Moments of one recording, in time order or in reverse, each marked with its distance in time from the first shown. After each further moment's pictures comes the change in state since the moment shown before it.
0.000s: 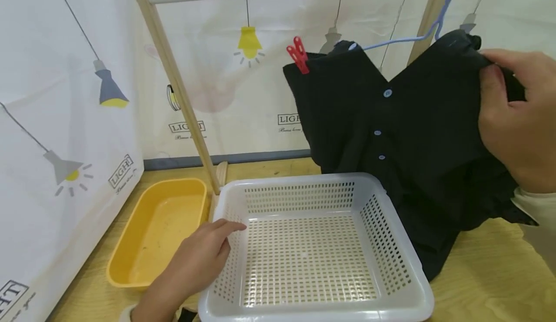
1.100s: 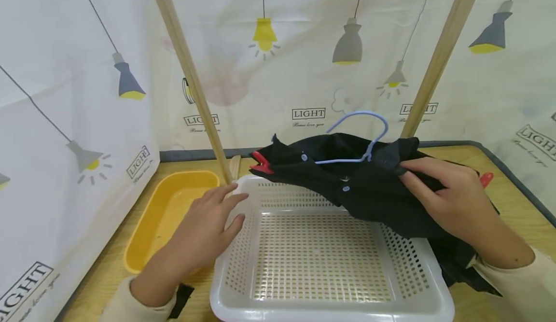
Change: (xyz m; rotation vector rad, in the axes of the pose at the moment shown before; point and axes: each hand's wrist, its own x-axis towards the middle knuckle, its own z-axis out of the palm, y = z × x) left_hand 0.013 0.004 -0.038 0.117 -0.009 0.002; right_hand -0.105 -0.024 0.029 0.320 -0.496 -0.044
